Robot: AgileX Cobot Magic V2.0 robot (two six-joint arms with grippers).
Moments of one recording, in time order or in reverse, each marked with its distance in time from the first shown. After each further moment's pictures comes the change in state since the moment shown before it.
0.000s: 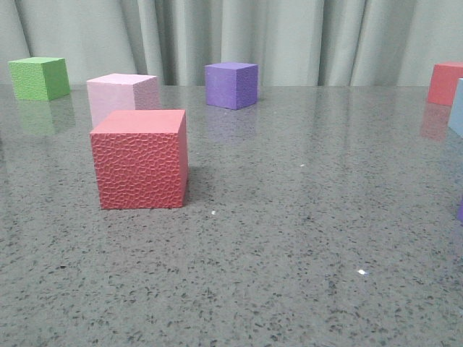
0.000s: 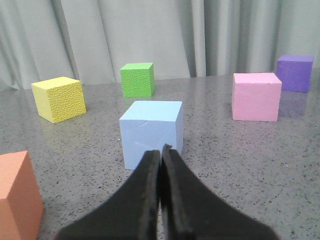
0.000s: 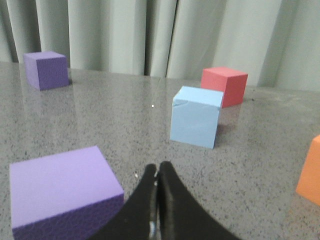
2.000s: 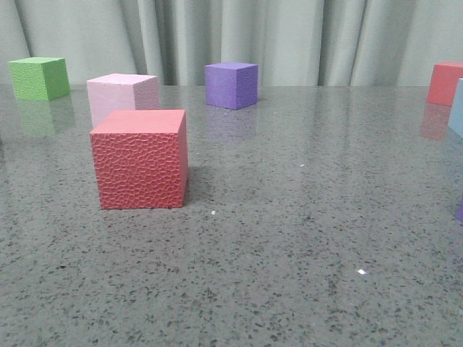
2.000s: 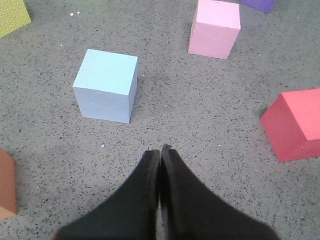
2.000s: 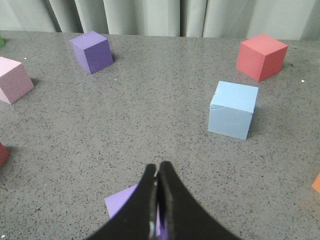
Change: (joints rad) left arm 0.000 0.566 -0.774 -0.138 0.828 0.000; right arm 0.001 0.394 -0.741 0.146 0.722 0.000
